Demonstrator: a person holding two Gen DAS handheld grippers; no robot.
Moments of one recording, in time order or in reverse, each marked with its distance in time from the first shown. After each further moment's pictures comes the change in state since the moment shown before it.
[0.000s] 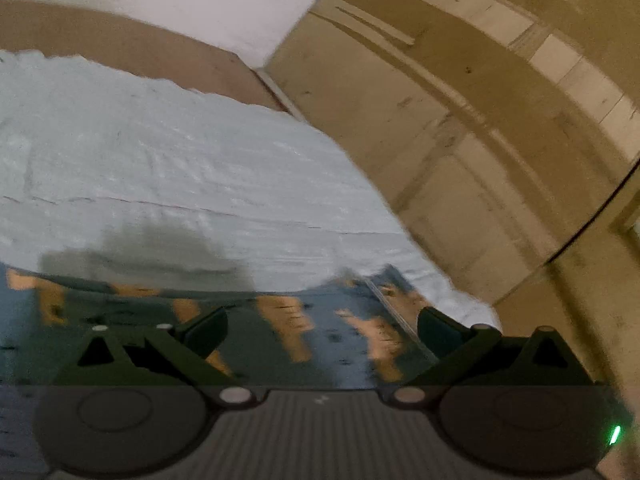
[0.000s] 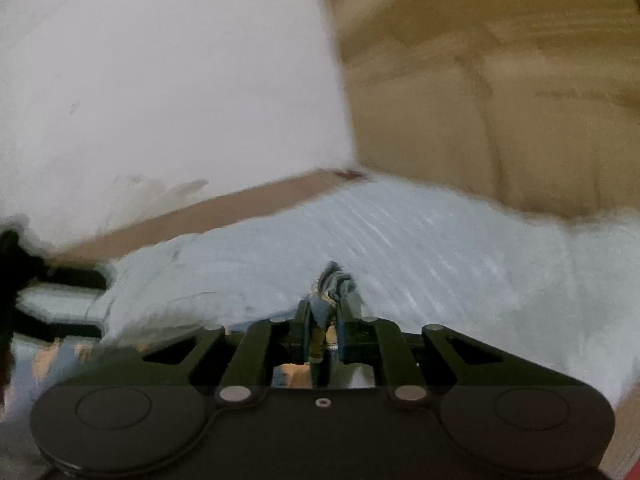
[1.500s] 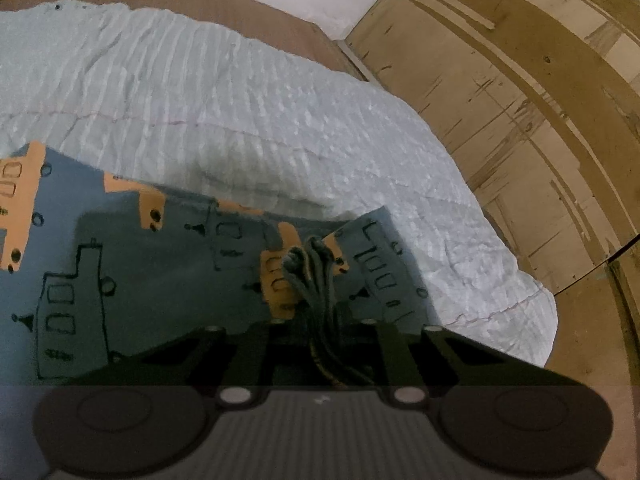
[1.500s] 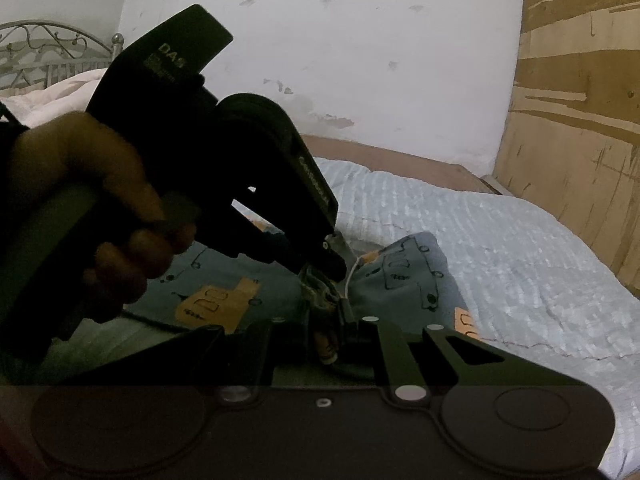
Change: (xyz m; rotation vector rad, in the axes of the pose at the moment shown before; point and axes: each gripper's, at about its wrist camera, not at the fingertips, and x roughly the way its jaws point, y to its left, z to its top) left arm -0.011 0.031 -0.038 -0.098 0.061 0.232; right arm -0.021 0.142 -0.055 -0.399 0.113 0.233
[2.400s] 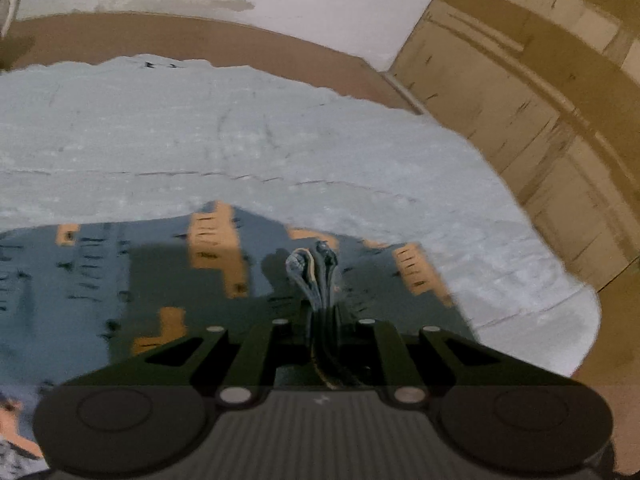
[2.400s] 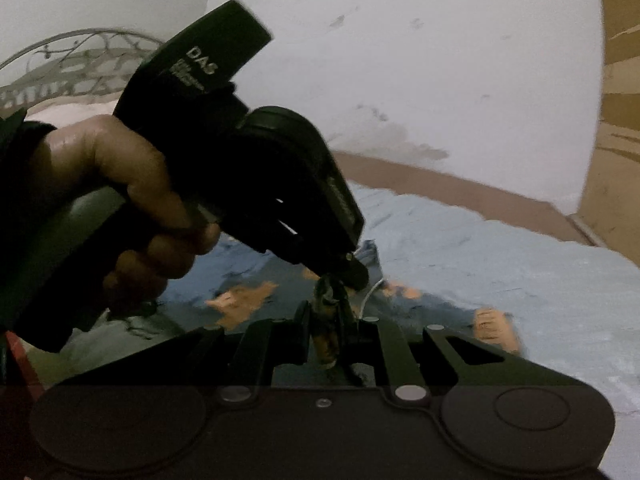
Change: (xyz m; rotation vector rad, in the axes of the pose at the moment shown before) left arm -0.113 0.067 0.002 0.062 -0.059 0.199; right arm -0.015 0.103 0.044 -0.075 -0.041 0.258
